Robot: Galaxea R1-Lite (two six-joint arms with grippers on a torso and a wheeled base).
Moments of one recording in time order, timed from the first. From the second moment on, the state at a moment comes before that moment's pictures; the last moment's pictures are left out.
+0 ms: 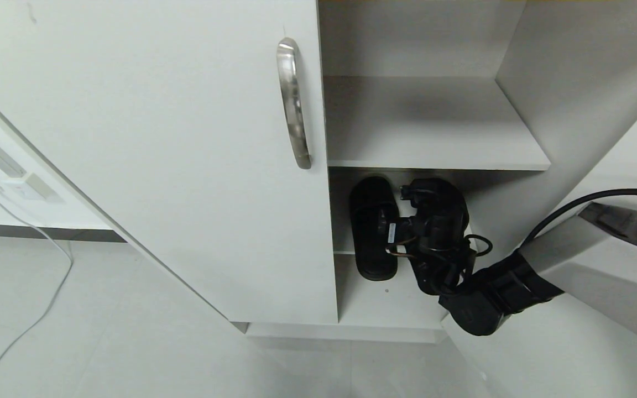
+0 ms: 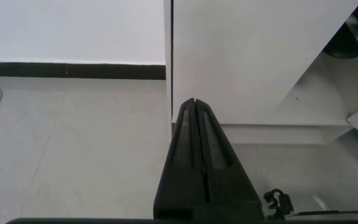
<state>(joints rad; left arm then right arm) 0.00 0.00 0.00 0.00 0.00 -0.01 0.65 2.21 -1.17 -1.05 -0.64 0.04</state>
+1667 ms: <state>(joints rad) 0.00 0.00 0.00 0.00 0.00 0.00 0.84 2.04 -0.72 -1.29 -0.66 0.03</state>
